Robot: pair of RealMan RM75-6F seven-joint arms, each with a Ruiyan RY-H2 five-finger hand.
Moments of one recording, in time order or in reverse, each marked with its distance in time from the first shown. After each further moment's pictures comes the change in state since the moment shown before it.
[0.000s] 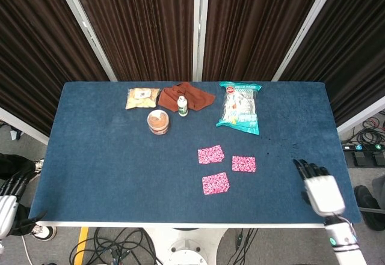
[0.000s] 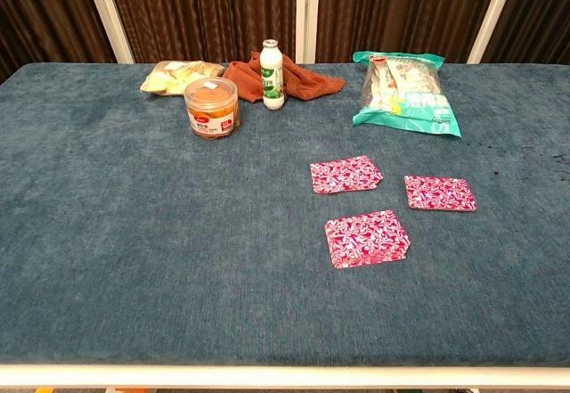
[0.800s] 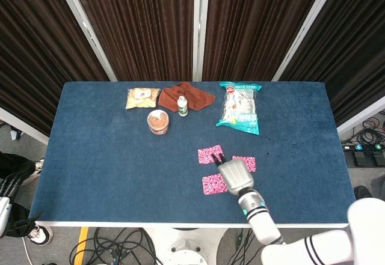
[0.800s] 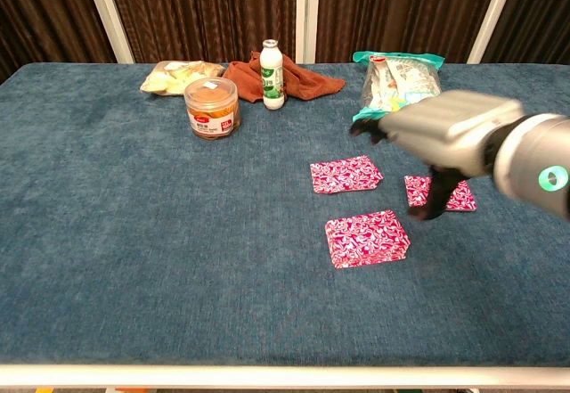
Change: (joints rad) left arm 0.013 -0.004 0.001 0.047 -0.010 0.007 -0.074; right arm 0.534 -0.248 0.337 -0.452 0.732 -0.317 -0.676
